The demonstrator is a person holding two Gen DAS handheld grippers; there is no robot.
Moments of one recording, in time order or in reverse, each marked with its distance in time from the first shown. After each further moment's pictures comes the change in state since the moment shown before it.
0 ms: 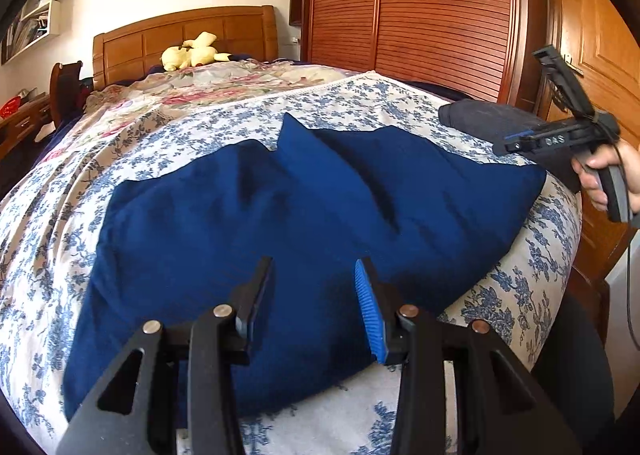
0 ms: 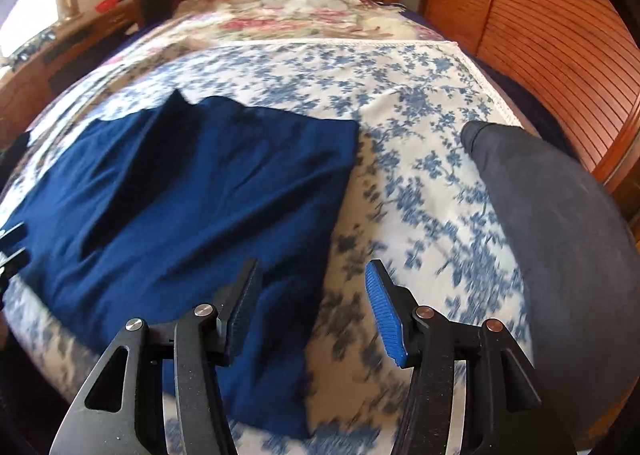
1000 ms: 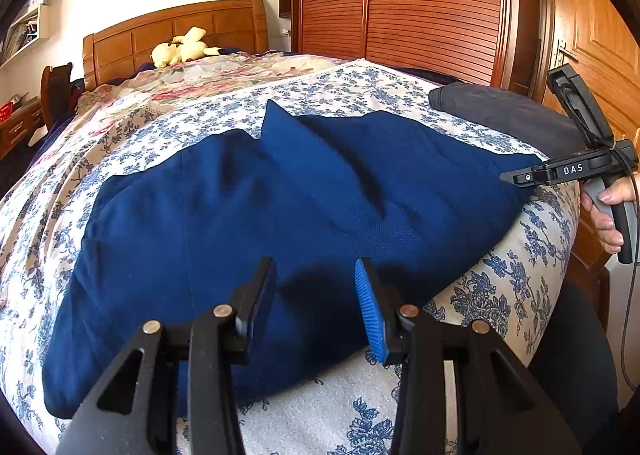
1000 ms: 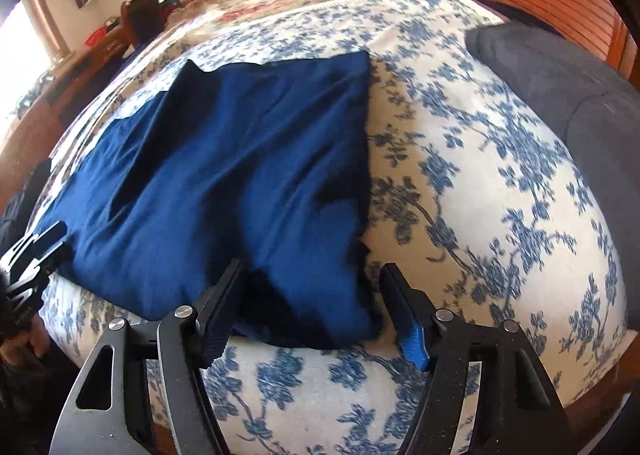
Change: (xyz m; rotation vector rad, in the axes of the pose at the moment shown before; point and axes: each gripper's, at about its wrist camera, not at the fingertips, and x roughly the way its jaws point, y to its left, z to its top) left arm 0.008 -0.012 -0.007 0.028 0.031 -0.010; right arm 0.007 0.012 -0.063 0.190 0.053 0.120
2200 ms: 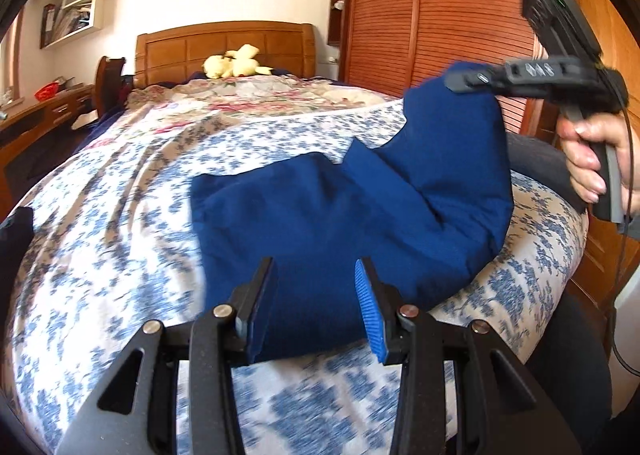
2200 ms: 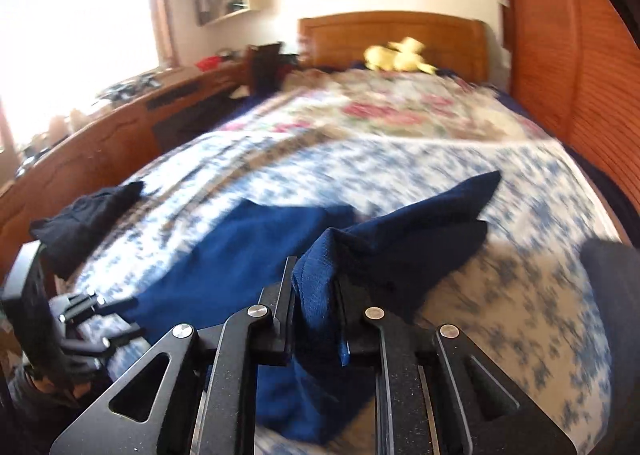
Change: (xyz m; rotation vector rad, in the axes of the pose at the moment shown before) left arm -0.092 0.079 -0.030 -0.120 -0.111 0.102; right arm -0.053 0.187 0.092 -0.317 -0.315 0.229
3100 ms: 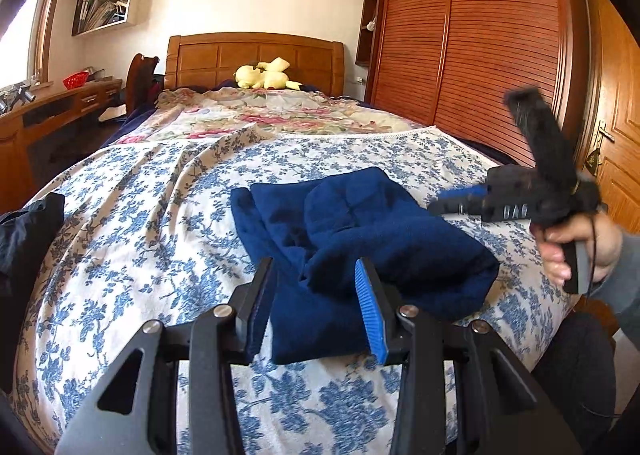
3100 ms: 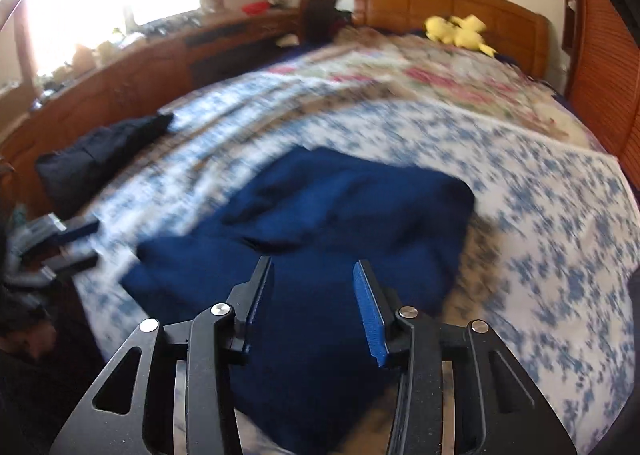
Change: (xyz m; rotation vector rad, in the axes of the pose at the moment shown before) left arm -0.025 0.025 0.008 -0.082 -0.059 0.045; right arm 0.081 0.052 -0.035 -0.139 0.186 0.060
